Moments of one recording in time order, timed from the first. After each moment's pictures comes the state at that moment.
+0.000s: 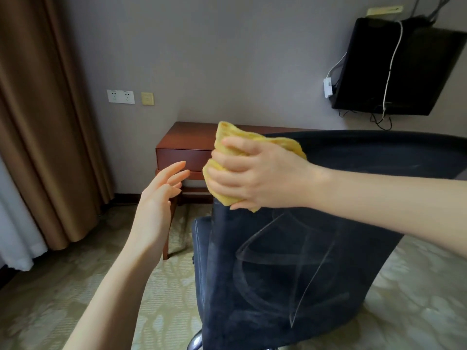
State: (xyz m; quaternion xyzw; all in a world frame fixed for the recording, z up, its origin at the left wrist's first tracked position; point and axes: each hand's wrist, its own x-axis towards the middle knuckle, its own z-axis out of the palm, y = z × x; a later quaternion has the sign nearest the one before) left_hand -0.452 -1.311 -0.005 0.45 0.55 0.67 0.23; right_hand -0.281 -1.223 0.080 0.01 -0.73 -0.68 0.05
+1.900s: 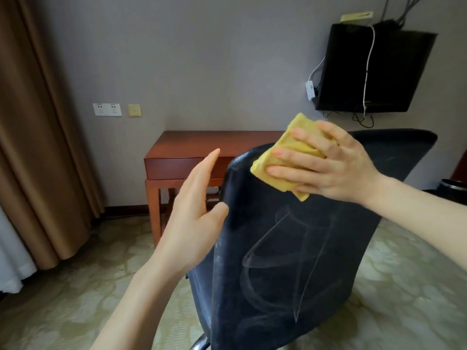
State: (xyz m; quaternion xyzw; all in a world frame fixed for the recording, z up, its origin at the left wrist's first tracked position) left_hand -0.386 -1.324 0.019 0.64 0.55 0.53 0.10; right_hand -0.169 -1.174 0.079 0.04 -0.73 -0.61 0.31
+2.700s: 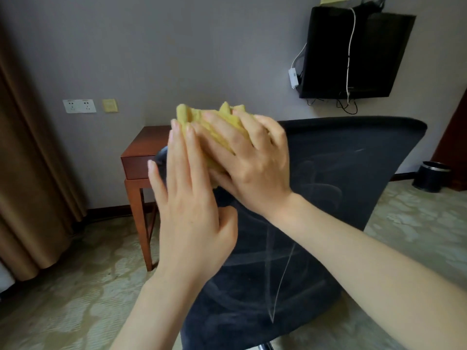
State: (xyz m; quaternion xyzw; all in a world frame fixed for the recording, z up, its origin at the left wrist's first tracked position) left_hand -0.340 -1.305 0.020 0.64 0.58 0.47 -0.17; right_hand -0.259 -1.192 0.042 -0.14 -0.68 -0.42 0.59
